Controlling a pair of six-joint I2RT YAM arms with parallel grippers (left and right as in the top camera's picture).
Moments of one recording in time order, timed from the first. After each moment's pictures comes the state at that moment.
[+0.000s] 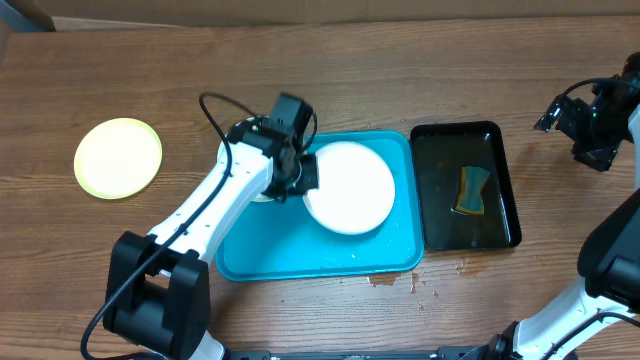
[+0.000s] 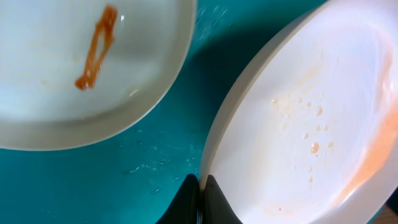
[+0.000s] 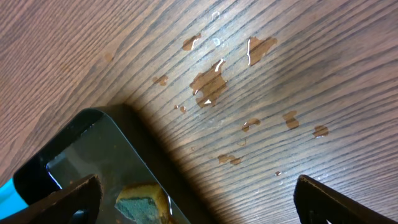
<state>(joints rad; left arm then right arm) -0.40 1.75 1.33 -0.93 0.13 -0.47 -0.42 1.97 1.67 -1.10 -0.23 0.20</state>
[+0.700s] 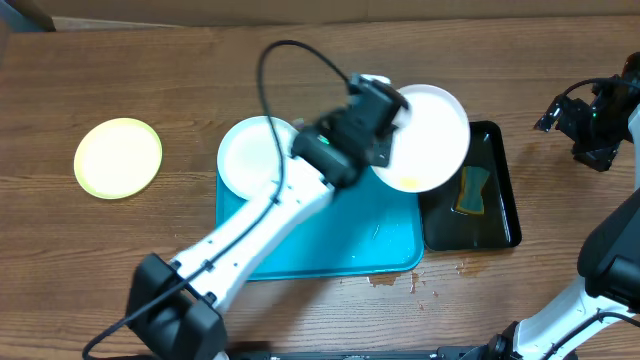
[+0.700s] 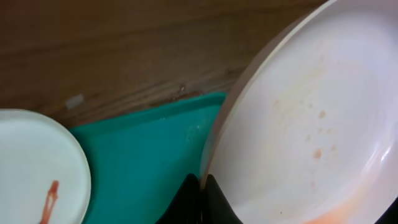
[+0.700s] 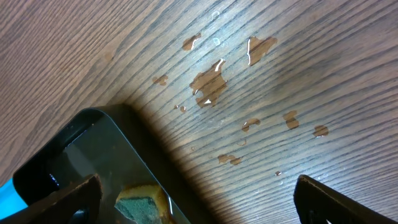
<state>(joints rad) -0.75 1.75 1.57 -0.71 -0.28 -0.45 -0.42 1.97 1.67 -1.10 -0.23 0.20</state>
